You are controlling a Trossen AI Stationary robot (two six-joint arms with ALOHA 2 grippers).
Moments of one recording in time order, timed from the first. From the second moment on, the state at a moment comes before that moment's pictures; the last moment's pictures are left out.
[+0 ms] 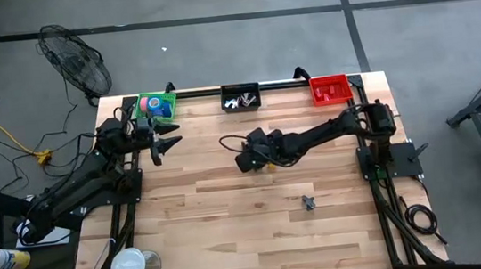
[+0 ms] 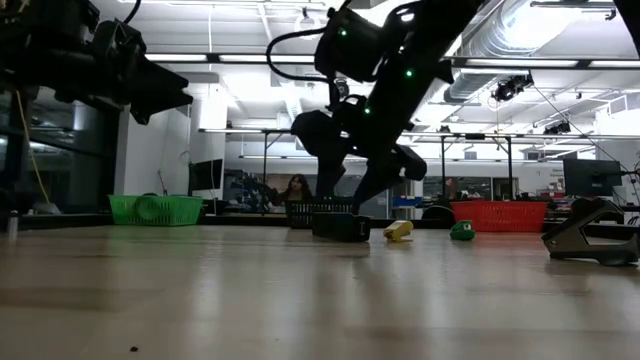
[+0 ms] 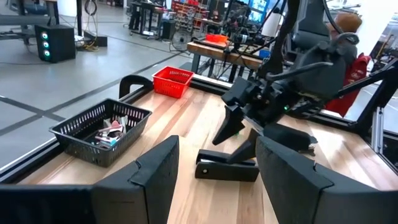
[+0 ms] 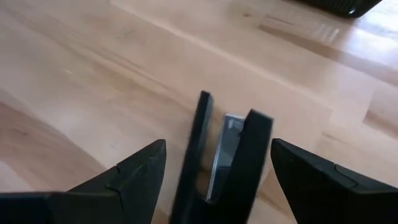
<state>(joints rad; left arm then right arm) 0.78 0.38 0.21 0.13 0.57 -0.14 0.00 1.94 1.21 -0.29 0.52 0.90</state>
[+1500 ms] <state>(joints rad) 0.78 0.38 0.21 0.13 0.59 -0.18 0.06 2.08 1.21 -0.24 0.58 0.95</state>
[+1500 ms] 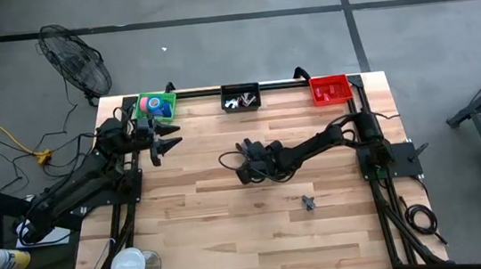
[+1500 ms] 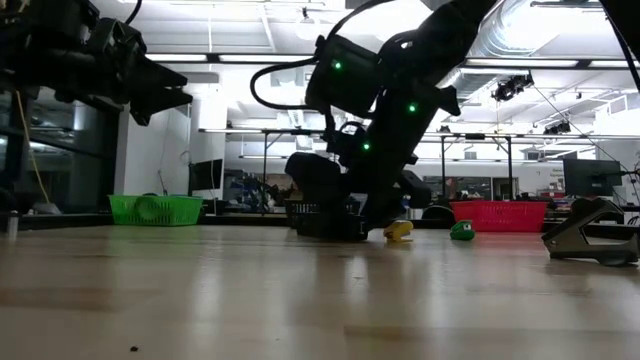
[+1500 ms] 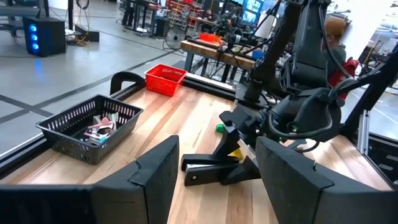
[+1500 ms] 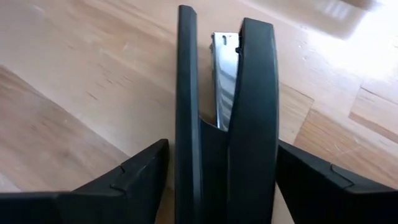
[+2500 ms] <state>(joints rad) 0.78 0.38 0.21 0.12 0.61 -0.18 -0.01 1.77 1.21 -0.78 0.54 0.94</state>
